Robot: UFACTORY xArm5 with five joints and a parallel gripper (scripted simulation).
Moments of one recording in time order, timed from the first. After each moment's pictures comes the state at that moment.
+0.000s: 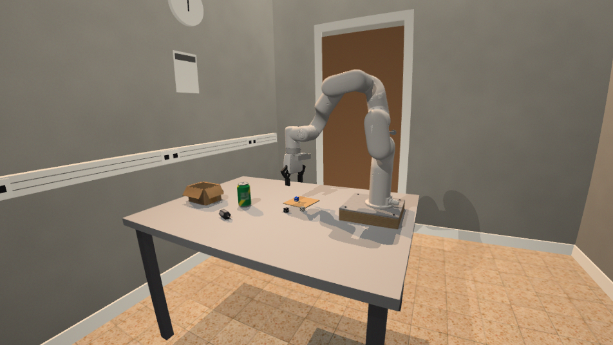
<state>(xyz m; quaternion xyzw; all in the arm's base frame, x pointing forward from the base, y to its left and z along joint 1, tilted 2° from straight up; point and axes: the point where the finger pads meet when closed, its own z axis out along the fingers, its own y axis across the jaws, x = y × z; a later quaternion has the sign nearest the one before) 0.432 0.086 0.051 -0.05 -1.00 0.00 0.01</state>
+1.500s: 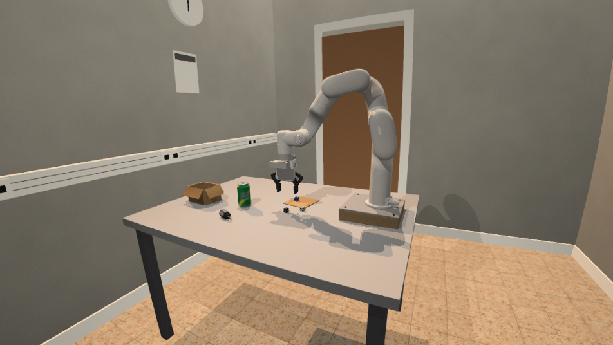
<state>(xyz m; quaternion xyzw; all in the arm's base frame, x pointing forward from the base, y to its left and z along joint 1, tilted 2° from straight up) 0.392 0.186 0.037 -0.62 -0.78 0.01 0.01</state>
